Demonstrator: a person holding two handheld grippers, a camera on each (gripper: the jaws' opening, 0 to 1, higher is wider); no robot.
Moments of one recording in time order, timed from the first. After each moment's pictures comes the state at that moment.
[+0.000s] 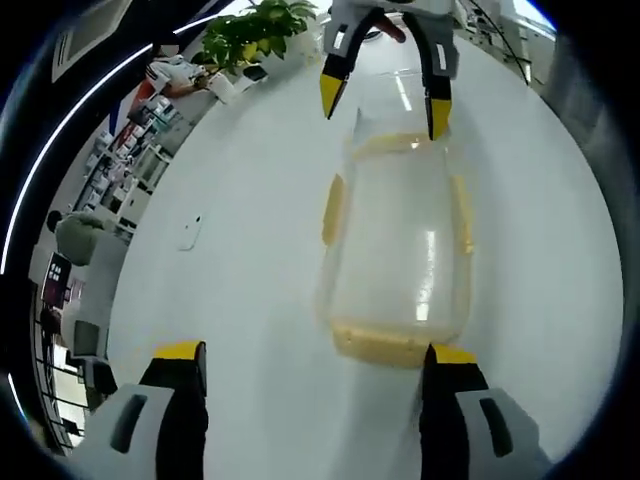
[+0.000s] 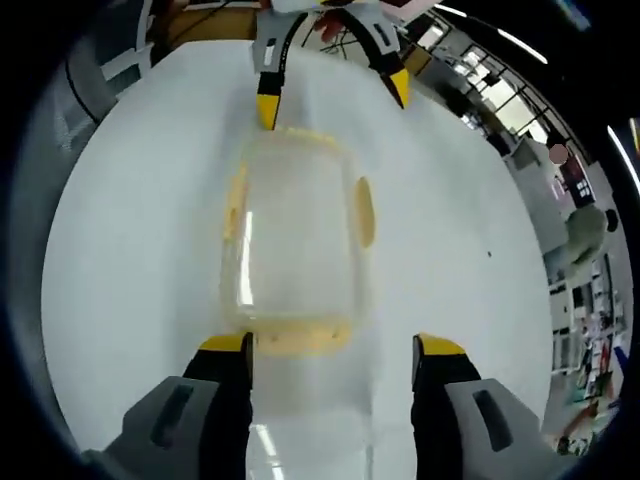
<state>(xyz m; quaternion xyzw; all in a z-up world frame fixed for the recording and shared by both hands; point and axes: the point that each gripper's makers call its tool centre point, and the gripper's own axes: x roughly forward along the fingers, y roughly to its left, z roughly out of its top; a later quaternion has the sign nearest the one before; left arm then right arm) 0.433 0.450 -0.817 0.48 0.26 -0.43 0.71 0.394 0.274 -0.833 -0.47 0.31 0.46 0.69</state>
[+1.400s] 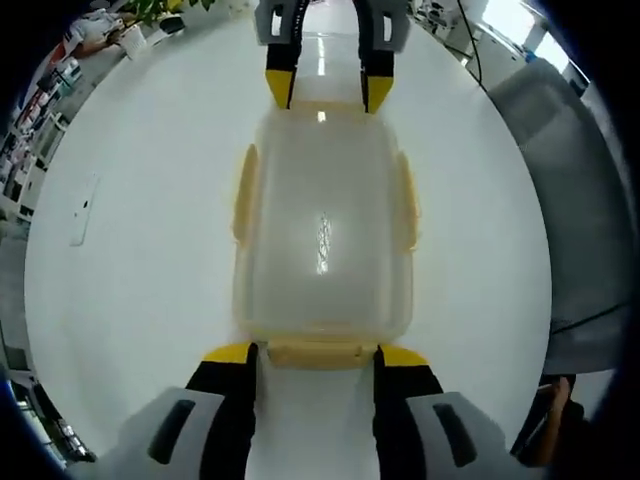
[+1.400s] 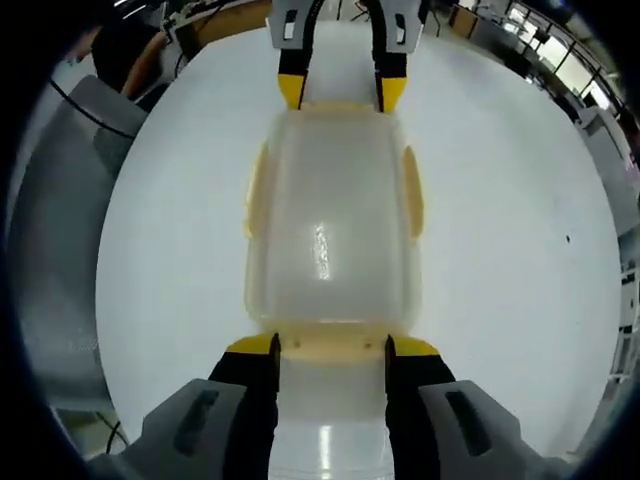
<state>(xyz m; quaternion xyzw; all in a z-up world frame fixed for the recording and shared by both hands) 0.401 0.439 -0.848 0.46 0.43 -0.55 0.55 0.379 0.280 -0.850 -0.41 0.44 0.54 0.58</state>
